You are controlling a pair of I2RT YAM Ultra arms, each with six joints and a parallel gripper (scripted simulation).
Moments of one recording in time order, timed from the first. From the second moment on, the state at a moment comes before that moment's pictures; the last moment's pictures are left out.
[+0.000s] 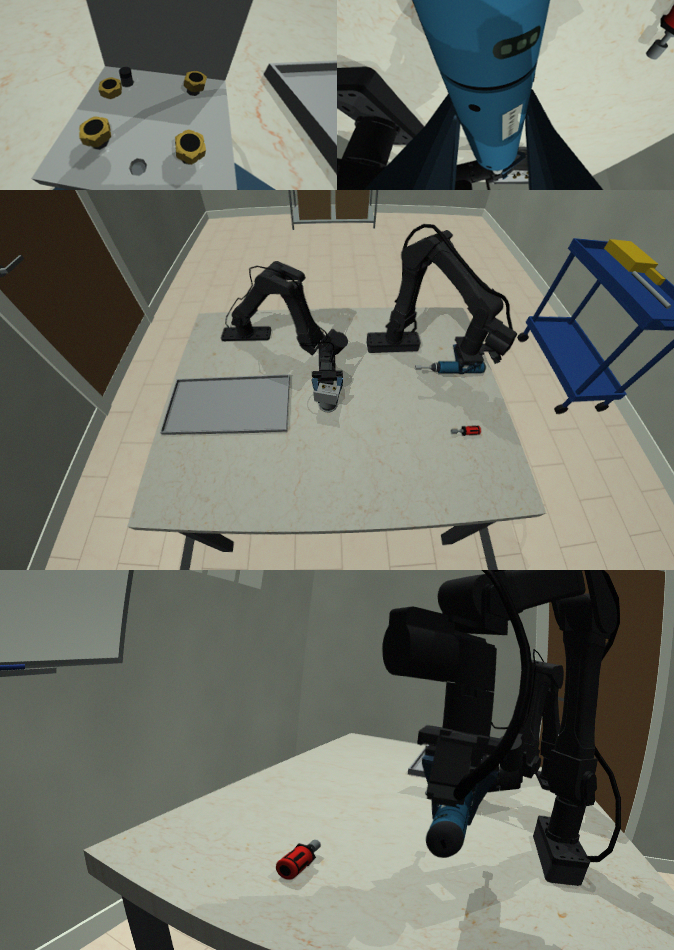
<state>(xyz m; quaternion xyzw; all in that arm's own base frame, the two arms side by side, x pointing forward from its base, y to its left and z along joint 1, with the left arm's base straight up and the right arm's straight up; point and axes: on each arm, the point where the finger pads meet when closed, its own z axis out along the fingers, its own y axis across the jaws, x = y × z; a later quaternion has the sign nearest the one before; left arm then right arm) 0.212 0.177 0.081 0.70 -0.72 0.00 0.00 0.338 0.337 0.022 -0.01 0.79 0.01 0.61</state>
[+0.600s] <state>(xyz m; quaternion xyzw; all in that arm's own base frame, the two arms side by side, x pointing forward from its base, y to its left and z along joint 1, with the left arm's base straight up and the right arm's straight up) 0.210 0.176 0.087 0.70 -0.71 0.00 0.01 0.338 0.337 0.022 -0.01 0.79 0.01 0.61</state>
